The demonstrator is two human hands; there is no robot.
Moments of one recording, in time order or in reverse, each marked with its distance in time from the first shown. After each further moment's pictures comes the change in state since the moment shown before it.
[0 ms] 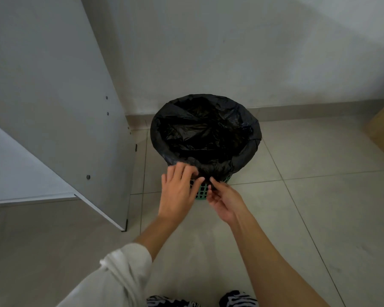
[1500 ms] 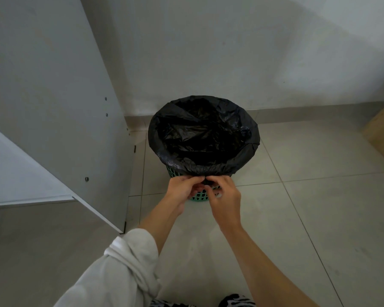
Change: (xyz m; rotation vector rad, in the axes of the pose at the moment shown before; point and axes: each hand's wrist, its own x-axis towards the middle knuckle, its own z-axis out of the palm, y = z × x) left_hand 0.032 0.012 0.004 -1.062 -0.344 -1.131; right_hand 0.002 0.019 -0.006 -1.090 0.121 -1.176
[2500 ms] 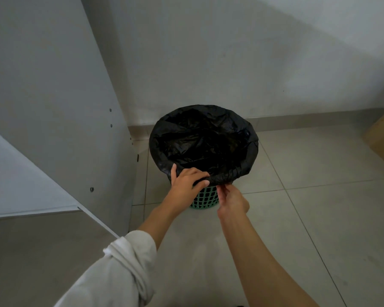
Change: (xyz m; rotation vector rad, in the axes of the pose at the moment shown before) left_hand 0.012 0.013 -0.016 0.956 -0.059 0.766; right_hand 0.040 -0.035 0.000 1.112 0.536 1.217
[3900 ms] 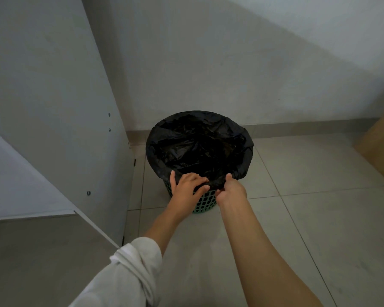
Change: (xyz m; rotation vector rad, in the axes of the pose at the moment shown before) left_hand 0.000 0.006 0.014 0.042 0.067 -0.036; right_hand 0.011 -0.022 0.034 -0.302 0.056 0.146
